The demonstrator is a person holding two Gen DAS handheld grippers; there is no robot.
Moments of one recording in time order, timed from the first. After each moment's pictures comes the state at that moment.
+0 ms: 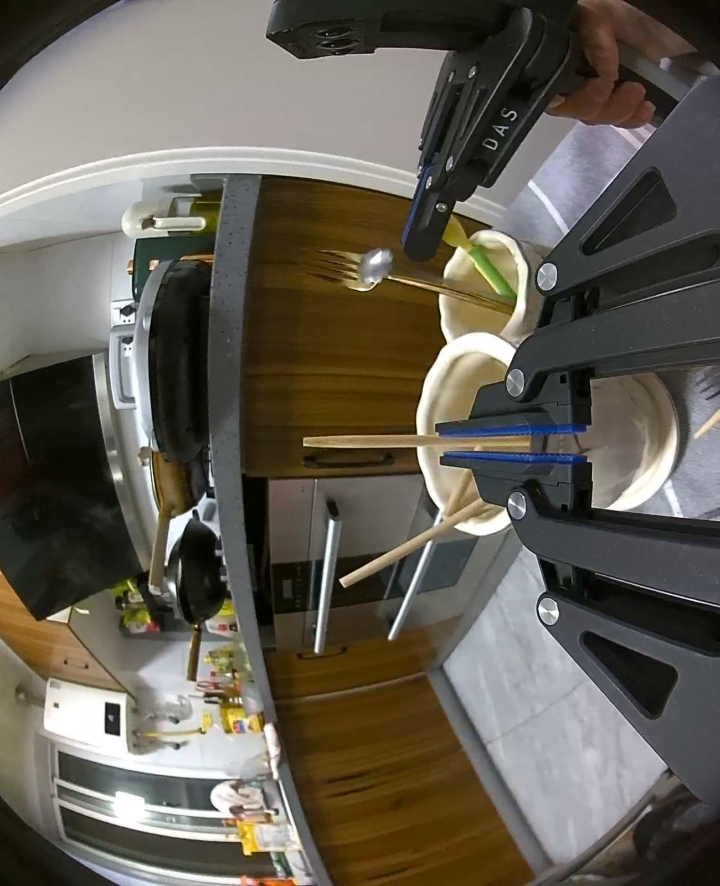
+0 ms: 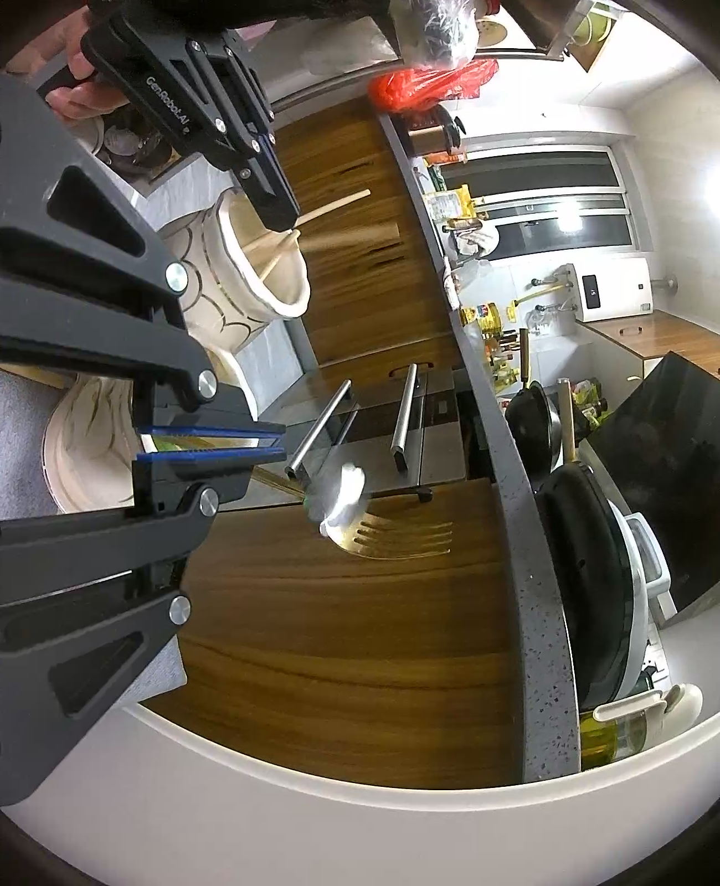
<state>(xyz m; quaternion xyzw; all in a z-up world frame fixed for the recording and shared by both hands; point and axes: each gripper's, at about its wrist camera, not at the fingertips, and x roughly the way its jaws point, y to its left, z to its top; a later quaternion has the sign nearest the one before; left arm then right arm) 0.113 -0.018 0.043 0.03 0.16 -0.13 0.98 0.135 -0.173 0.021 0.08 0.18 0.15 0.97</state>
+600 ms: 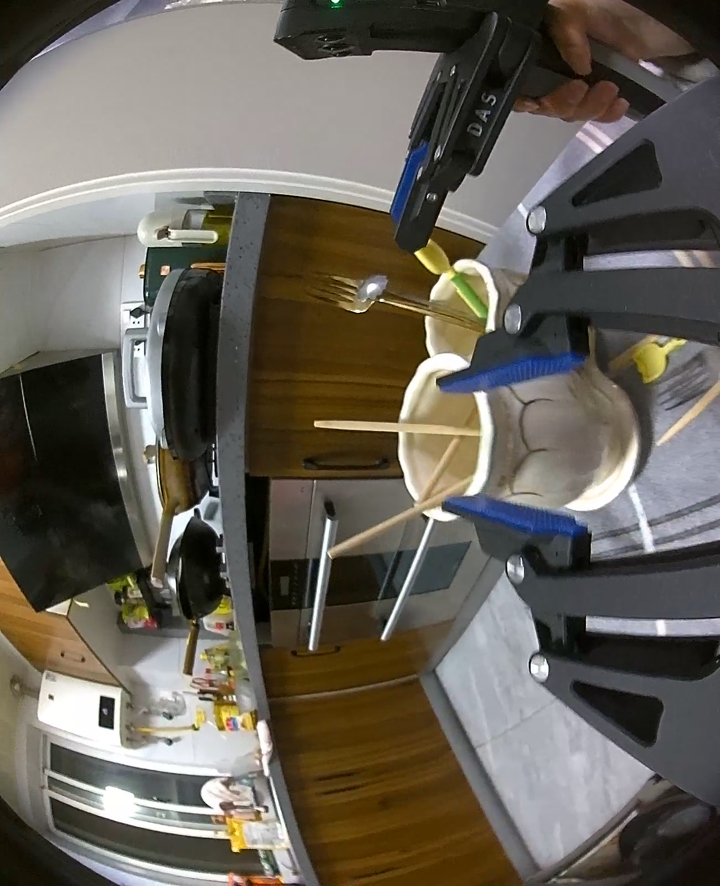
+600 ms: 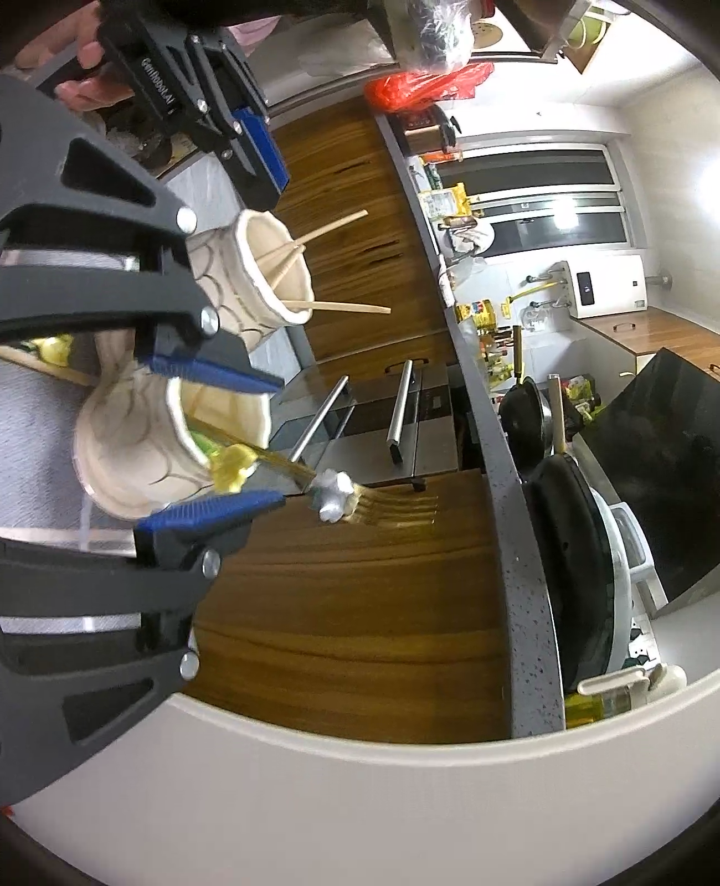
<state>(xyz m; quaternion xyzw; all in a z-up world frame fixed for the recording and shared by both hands) 0.083 -0.002 0.045 0.02 0.17 -0.14 0.98 0.102 -0.187 0.030 0.07 0.18 0.14 0.97</state>
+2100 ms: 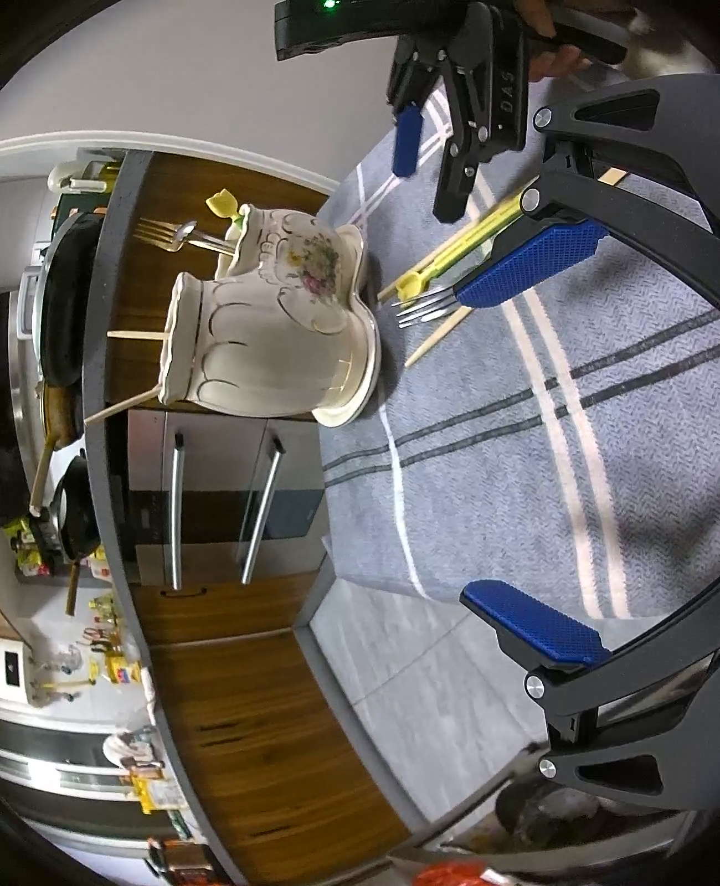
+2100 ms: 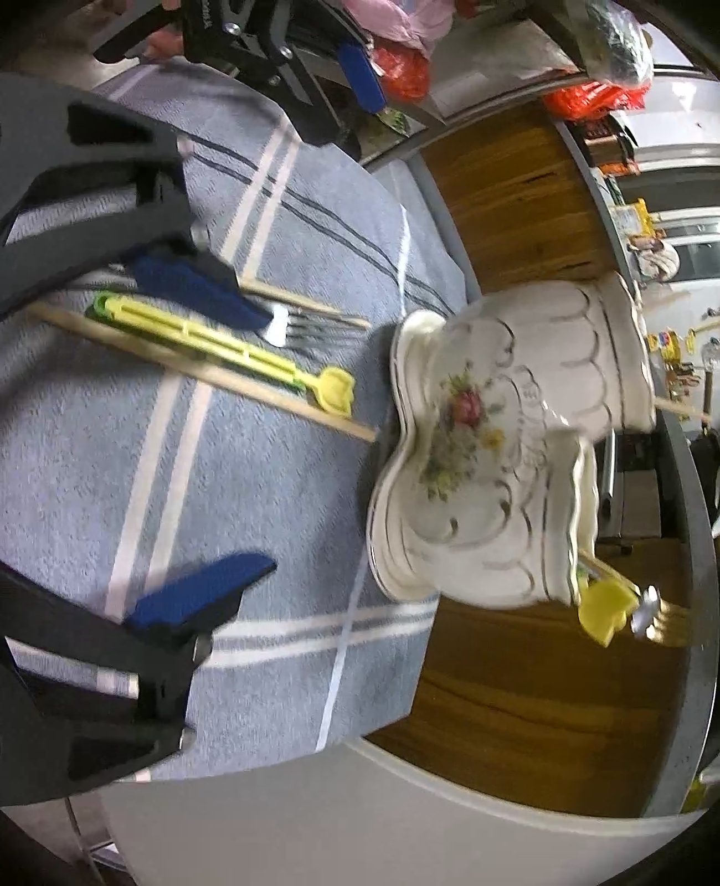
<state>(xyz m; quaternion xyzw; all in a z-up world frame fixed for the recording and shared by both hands) 0.012 0.057 -0.036 0.01 0.31 -0.08 0.95 0.065 -0.127 -0.065 -0.03 0.39 0.18 0.90</state>
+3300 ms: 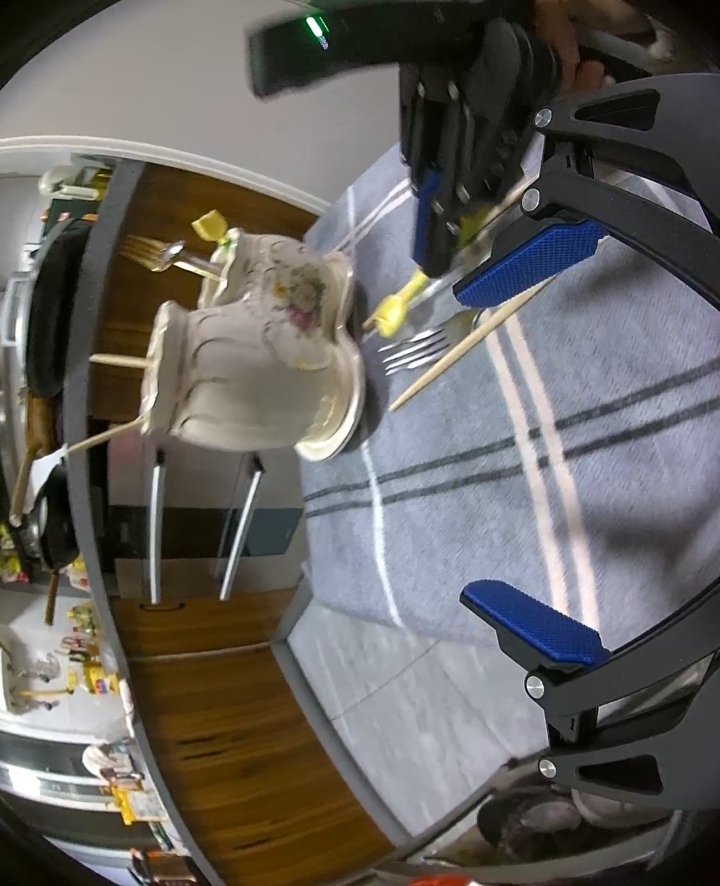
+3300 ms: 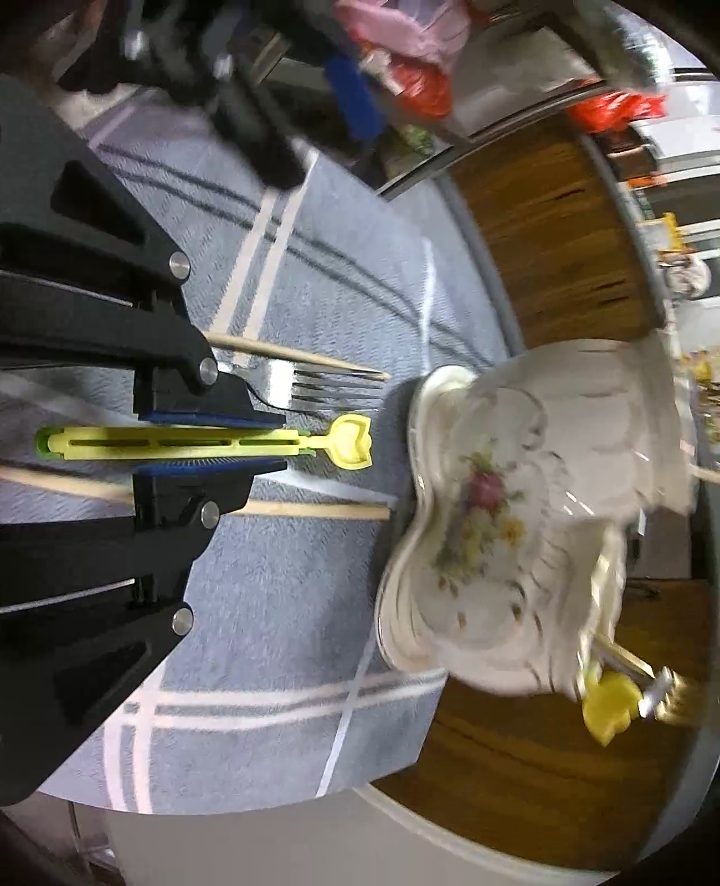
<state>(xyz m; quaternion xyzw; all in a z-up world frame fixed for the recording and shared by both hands) 0.012 0.032 -0.032 0.00 0.35 -0.09 0.93 0.061 -0.127 -0.057 -0.01 0.41 0.21 0.89</state>
